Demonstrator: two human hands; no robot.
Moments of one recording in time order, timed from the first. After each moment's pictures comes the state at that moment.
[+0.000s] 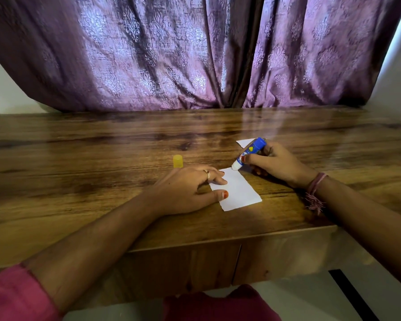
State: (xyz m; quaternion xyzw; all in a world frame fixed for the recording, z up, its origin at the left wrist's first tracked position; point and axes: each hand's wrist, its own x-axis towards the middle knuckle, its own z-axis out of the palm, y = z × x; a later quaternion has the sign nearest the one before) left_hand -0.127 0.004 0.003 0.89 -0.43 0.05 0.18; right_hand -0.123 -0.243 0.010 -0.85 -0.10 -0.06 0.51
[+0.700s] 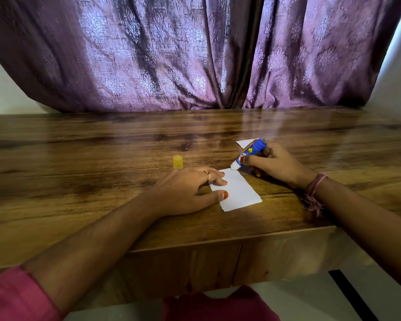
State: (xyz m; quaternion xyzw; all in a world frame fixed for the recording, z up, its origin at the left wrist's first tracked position) left_hand -0.128 0.003 0.004 0.89 -0.42 0.04 0.17; right_hand -0.129 -0.237 0.014 -0.85 -0.12 -0.08 0.51
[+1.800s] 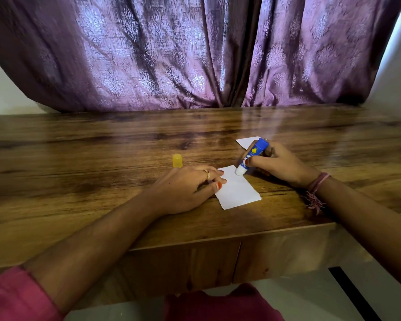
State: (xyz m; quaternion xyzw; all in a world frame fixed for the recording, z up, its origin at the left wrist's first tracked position) left_hand -0.128 0.003 0.004 0.89 -0.43 0.04 0.15; right_hand -0.133 -0.243 0.012 -0.83 -0.17 -0.05 0.53
